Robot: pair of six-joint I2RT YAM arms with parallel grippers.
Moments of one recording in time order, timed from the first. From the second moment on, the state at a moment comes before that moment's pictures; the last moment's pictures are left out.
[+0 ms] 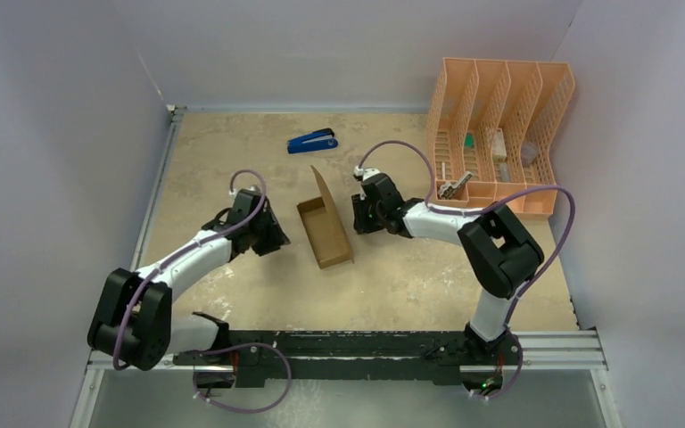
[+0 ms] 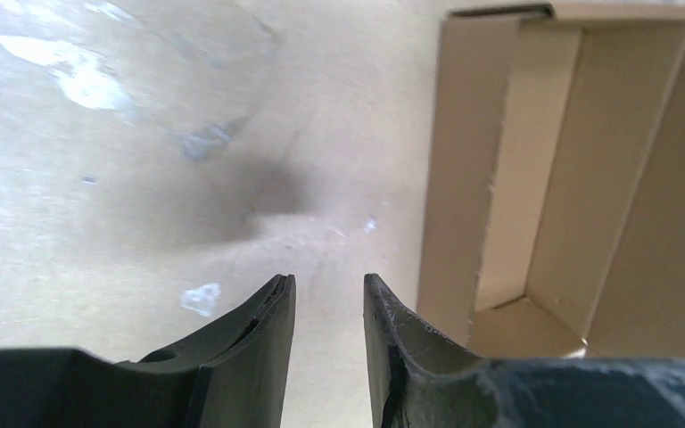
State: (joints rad) left arm -0.39 1.28 0.64 -0.30 0.05 -0.82; right arm 0.67 1.79 0.99 -0.05 0.00 0.36
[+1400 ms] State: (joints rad) left arm -0.29 1.76 0.98 -0.16 0.08 -0.78; right arm 0.65 2.08 1.36 -0.04 -0.10 0.30
